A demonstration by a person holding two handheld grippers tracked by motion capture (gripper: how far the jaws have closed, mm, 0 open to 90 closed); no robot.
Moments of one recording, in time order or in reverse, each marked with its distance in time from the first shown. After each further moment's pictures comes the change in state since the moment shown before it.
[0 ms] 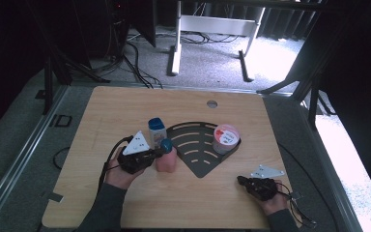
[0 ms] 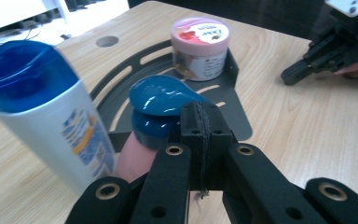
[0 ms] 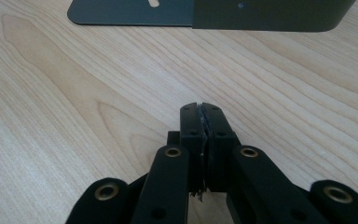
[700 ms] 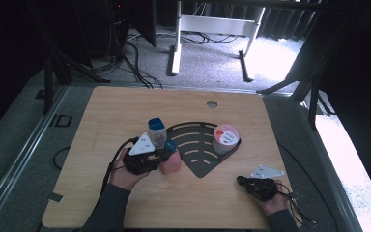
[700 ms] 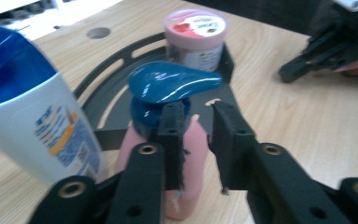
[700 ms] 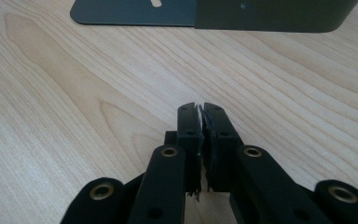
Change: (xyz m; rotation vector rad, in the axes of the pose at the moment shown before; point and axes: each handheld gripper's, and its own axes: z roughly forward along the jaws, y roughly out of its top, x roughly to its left) left arm -0.002 -0.003 0.011 0.026 0.000 -0.029; right arm 0.000 0.000 0.000 -0.001 0.006 -0.007
